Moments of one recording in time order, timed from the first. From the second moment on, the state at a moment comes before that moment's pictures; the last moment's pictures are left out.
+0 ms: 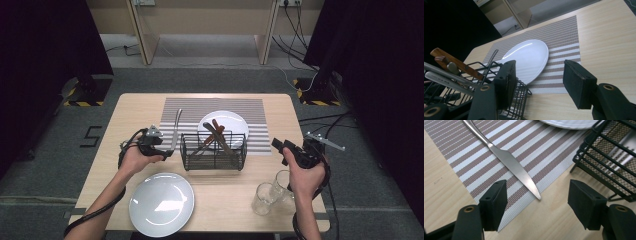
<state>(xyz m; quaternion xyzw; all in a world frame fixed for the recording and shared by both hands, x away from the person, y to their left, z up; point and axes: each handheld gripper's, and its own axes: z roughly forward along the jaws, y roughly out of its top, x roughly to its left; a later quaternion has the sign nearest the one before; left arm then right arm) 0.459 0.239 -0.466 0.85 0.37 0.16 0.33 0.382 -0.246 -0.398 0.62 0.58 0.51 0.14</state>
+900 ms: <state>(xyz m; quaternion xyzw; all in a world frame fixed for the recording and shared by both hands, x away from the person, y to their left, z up) 0.404 0.273 -0.456 0.81 0.37 0.19 0.40 0.382 -0.225 -0.392 0.59 0.61 0.51 0.15</state>
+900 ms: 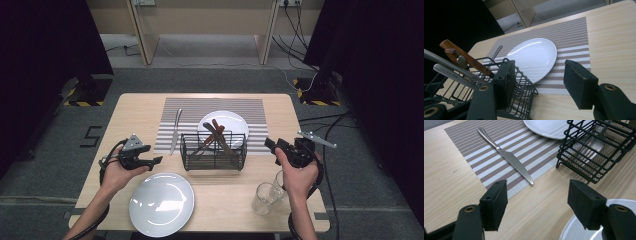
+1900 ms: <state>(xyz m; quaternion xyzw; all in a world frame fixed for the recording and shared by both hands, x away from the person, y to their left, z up) 0.371 0.299 -0.462 0.78 0.39 0.21 0.45 0.386 -0.198 -0.385 0.56 0.63 0.50 0.16</state>
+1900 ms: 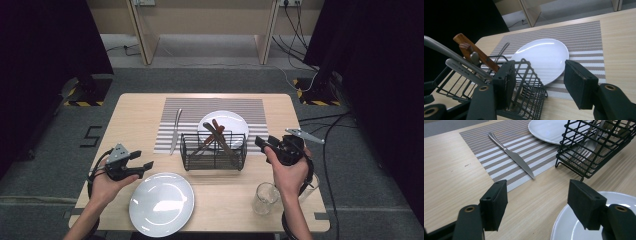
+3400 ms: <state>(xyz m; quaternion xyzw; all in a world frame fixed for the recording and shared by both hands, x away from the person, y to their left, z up) 0.353 0.313 -0.461 0.77 0.40 0.22 0.46 0.395 -0.121 -0.381 0.49 0.70 0.50 0.14</state>
